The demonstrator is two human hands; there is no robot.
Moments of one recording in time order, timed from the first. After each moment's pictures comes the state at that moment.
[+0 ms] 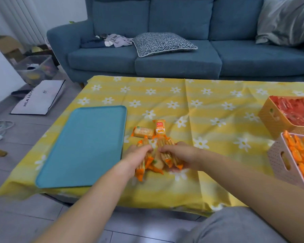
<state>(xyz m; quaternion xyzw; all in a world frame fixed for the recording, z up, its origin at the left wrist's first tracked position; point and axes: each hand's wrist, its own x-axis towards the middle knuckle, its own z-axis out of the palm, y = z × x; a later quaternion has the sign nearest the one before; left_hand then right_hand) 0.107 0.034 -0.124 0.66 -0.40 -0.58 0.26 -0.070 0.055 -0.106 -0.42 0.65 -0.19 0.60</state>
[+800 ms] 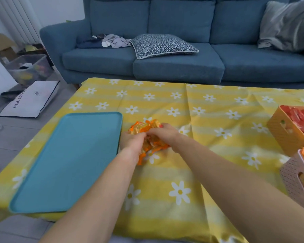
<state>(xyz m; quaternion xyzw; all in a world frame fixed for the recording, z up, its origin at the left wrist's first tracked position) 0.076 -0.054 -0.117 0.68 -0.31 -0.50 0.43 -0.049 -0.068 -0.112 -0.44 0.65 -0.31 0.53</state>
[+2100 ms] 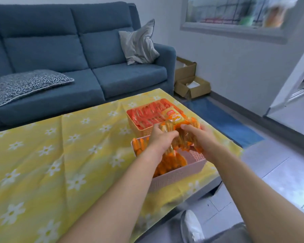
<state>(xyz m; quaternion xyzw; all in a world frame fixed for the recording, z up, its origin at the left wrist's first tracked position) -0.332 0.170 -0.016 0.39 -0.63 -0.64 0.19 -0.431 0.272 -0.011 -0.16 0.70 -0.61 0.33</state>
